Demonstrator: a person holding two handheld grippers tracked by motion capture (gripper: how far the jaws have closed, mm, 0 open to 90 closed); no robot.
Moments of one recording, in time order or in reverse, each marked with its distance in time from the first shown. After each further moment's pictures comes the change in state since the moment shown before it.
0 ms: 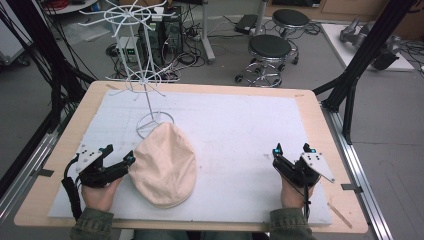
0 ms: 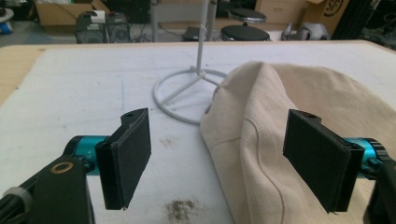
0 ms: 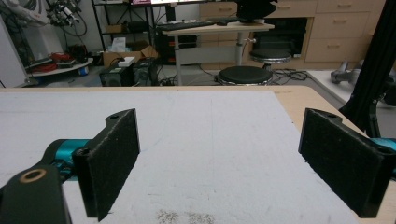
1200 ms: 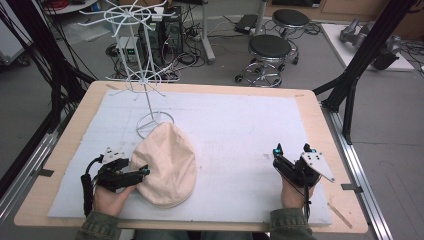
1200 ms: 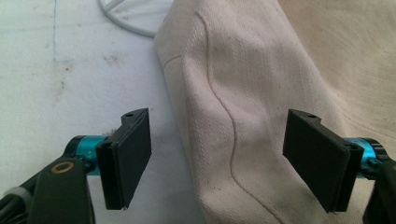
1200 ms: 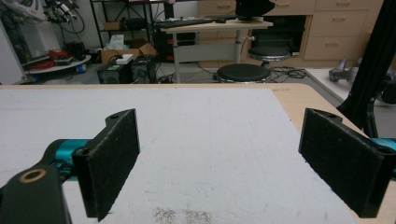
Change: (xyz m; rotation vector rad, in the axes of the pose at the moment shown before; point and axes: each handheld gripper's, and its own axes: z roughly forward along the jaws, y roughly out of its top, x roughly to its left) left arm -0.025 -0.009 0.018 0.334 -0.046 -0.027; right arm -0.001 0.000 0.001 0.013 -0.008 -0.009
